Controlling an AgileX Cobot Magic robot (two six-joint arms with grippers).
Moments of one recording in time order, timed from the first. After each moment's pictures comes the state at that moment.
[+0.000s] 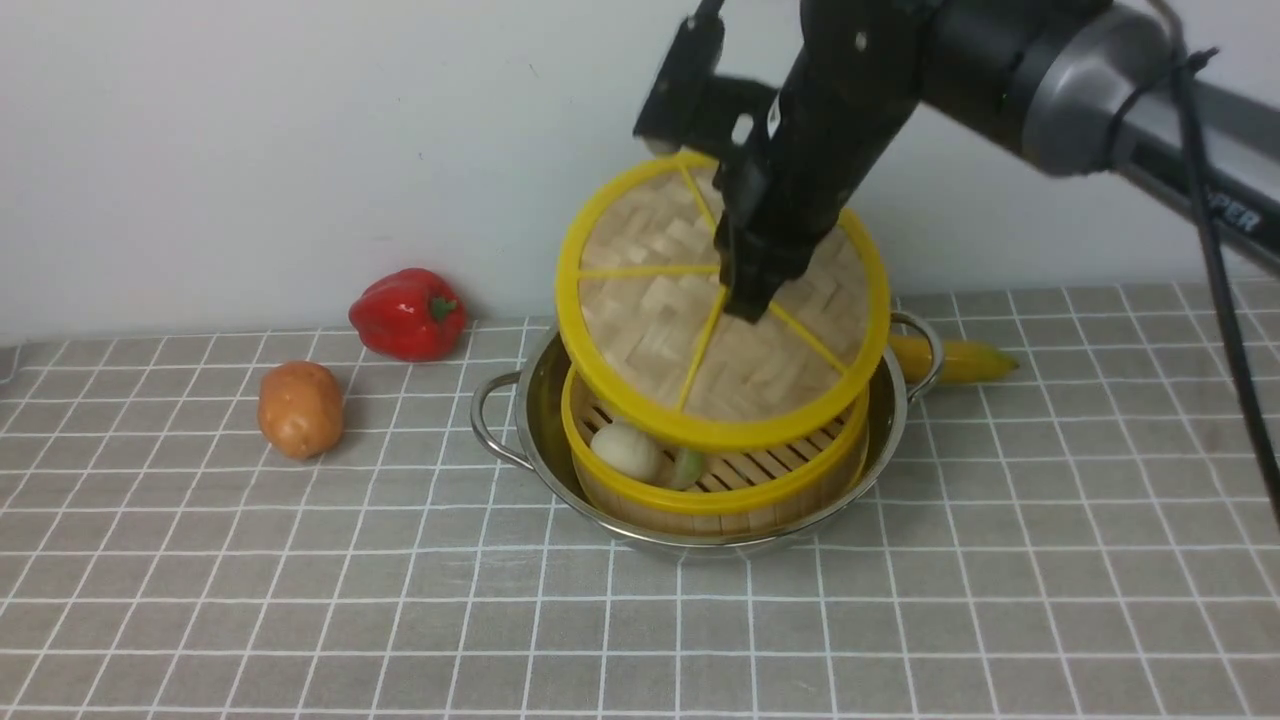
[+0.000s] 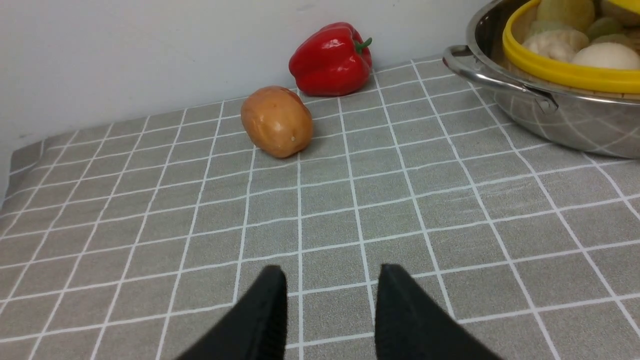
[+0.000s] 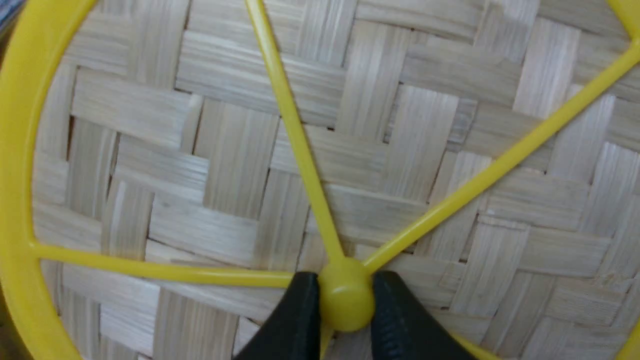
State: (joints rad) right arm 0.55 2.14 -2.16 0.00 1.23 -0.57; left arm -0.03 0.00 0.01 -0.02 0.36 0.18
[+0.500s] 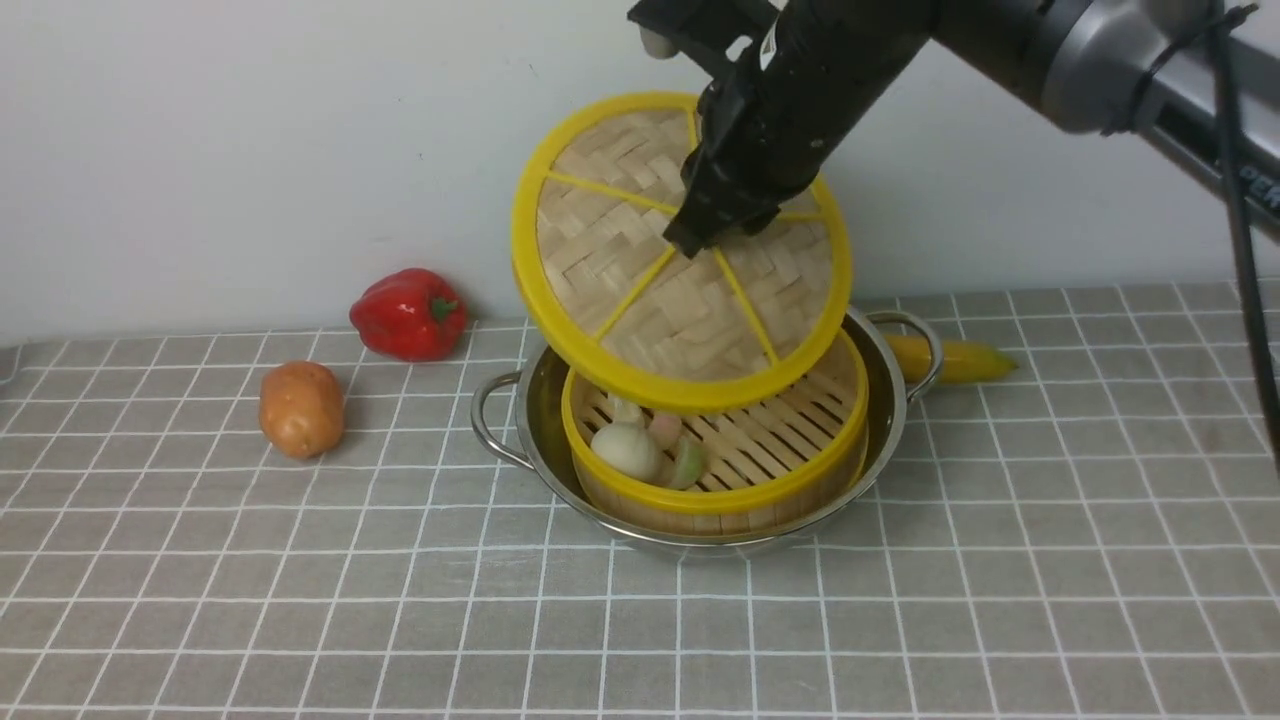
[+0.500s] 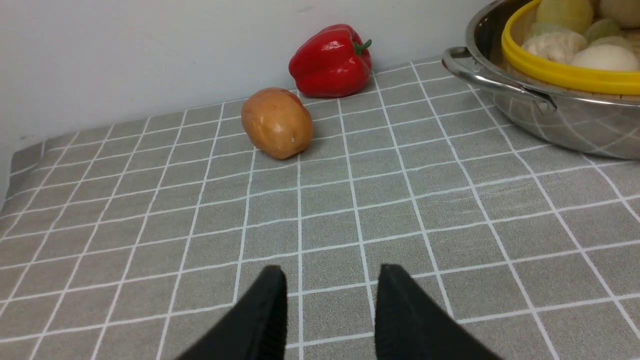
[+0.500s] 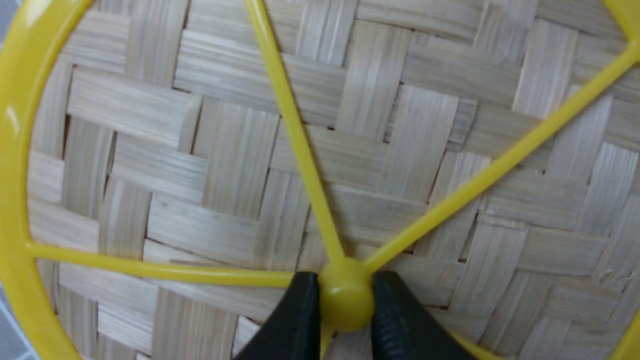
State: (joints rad) right arm 0.55 2.14 -2.23 0.09 1.24 -0.25; left arm -0.03 0.00 0.01 -0.02 0.36 0.18
